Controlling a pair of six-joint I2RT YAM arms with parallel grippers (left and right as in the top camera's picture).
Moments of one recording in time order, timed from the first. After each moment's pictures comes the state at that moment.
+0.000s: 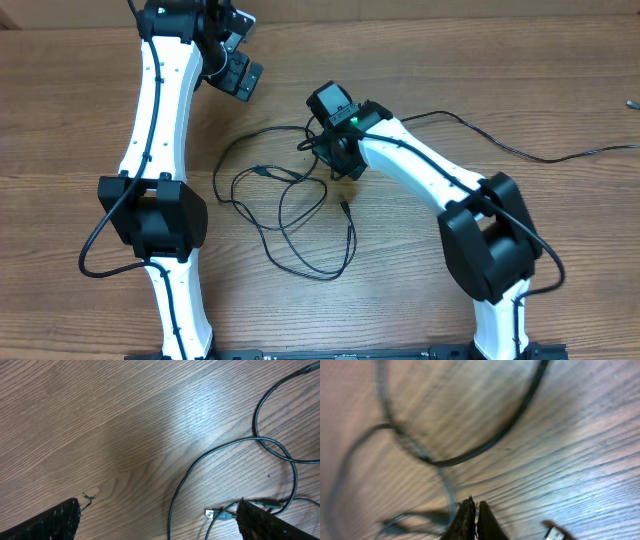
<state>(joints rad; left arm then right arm) -0.09 2.25 2.35 -1.32 0.04 0.35 0.60 2.08 1.63 -0.81 0.02 1.21</state>
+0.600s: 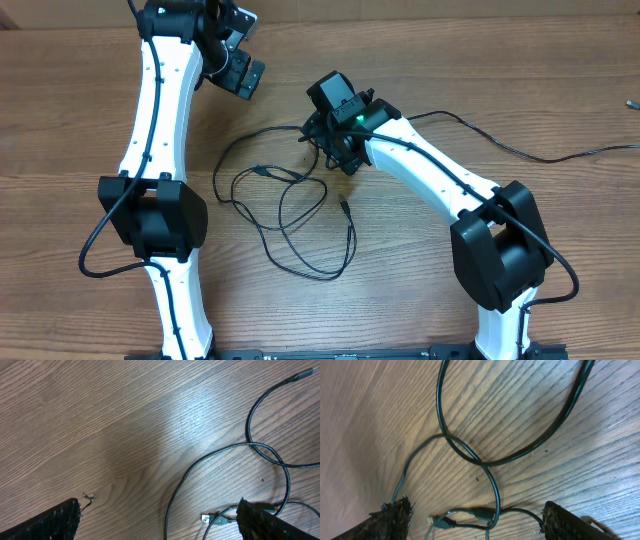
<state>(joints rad) -0.09 2.25 2.35 -1.30 0.07 0.35 0.60 2.03 1.63 -0.73 0.02 1.31</state>
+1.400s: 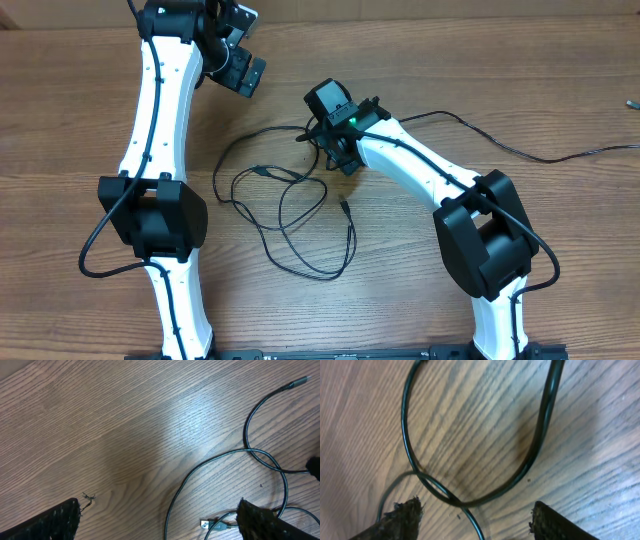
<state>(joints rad) -0.09 2.25 2.35 -1.28 0.08 0.35 0.60 2.11 1.63 -0.71 0.14 1.41</state>
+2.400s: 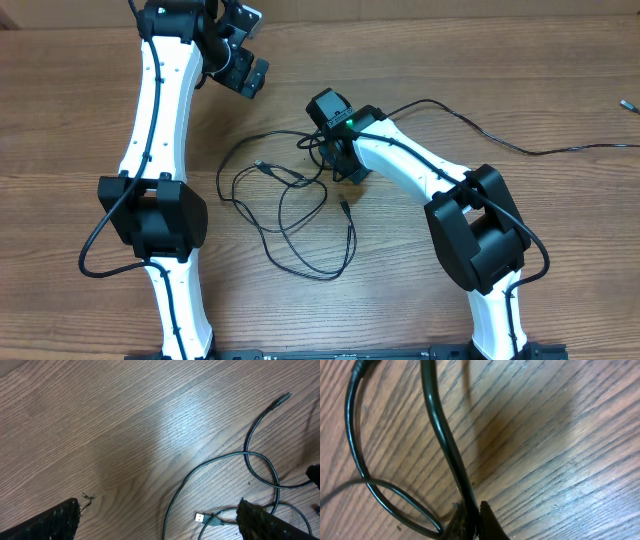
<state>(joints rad) -0.09 2.25 2.35 -1.28 0.14 0.38 0.60 2.16 1.63 -0.84 0.13 1.36</state>
